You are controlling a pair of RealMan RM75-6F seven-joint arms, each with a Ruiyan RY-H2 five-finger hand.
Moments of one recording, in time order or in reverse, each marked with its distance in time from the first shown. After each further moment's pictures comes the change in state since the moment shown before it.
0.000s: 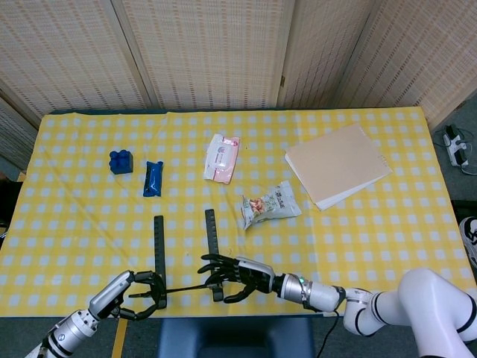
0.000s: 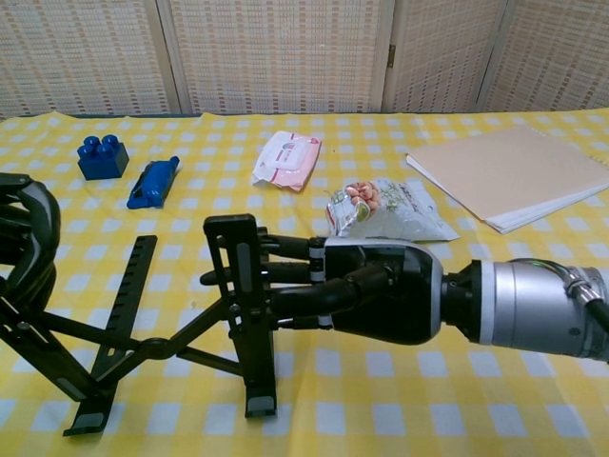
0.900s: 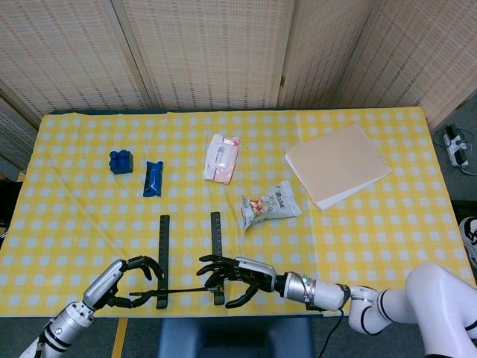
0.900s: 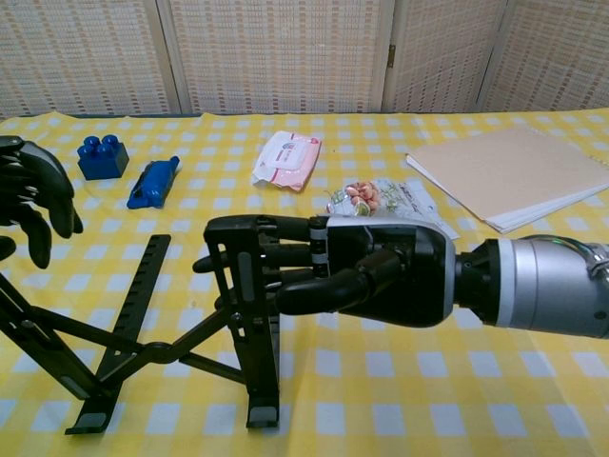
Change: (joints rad) left arm 0.018 0.004 -0.053 0.008 -0.059 0.024 0.106; right arm 0.026 0.073 -0.002 -0.081 -0.014 0.037 -0.130
